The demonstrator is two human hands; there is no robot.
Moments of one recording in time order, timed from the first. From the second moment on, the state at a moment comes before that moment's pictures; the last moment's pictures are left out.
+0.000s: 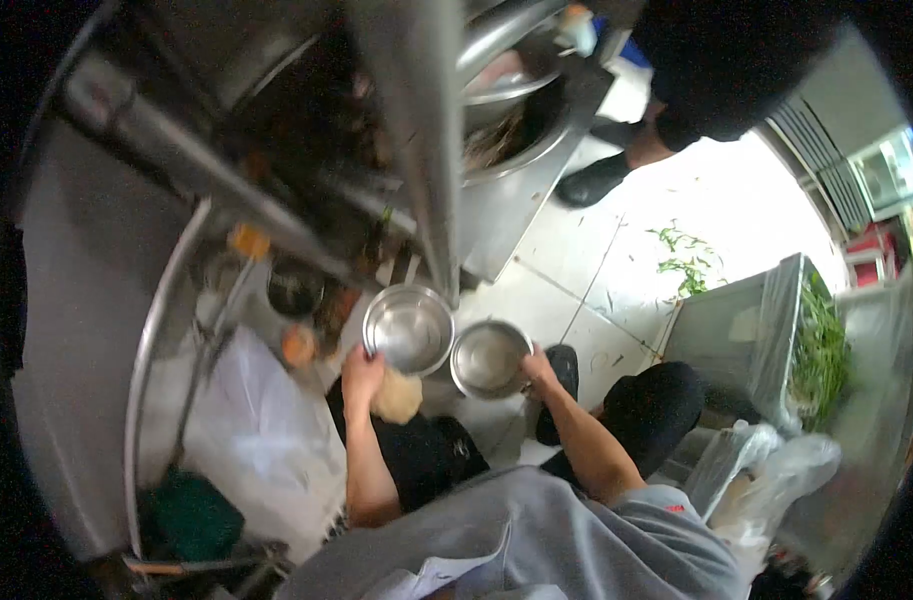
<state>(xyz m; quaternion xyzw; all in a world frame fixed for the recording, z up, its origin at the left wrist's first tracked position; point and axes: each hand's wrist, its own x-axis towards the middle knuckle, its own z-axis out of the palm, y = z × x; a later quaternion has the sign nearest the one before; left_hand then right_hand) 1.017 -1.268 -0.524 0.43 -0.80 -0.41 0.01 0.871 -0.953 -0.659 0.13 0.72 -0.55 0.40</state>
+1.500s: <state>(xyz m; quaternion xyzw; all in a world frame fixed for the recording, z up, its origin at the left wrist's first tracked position) 1.172 -1.191 0.153 0.64 -0.67 -0.36 0.10 0.898 -1.064 0.051 -0.23 0.46 -0.56 0.65</state>
